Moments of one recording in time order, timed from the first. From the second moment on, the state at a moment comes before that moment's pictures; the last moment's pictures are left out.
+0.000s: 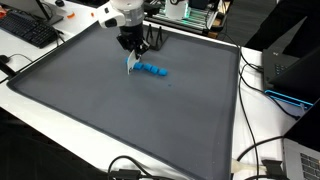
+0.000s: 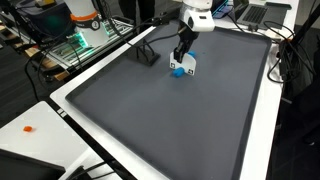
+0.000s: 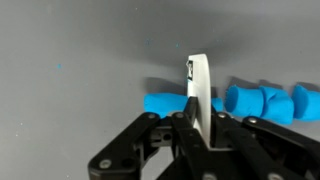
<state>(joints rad) 0.10 0.39 -0.01 -2.05 -0.13 2.31 0.12</state>
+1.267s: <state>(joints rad) 0.09 0.38 0.01 -2.05 -0.07 2.23 0.08</state>
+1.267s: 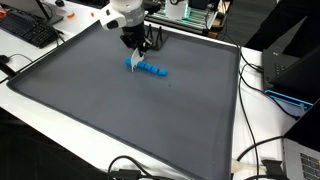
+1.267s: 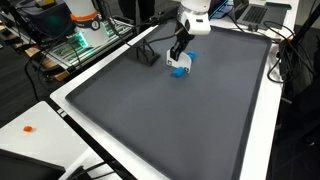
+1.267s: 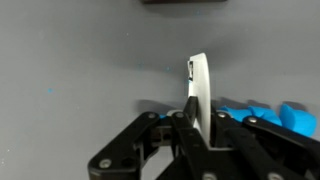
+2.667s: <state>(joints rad) 0.08 0.00 0.00 -2.34 0.11 2.24 0.67</state>
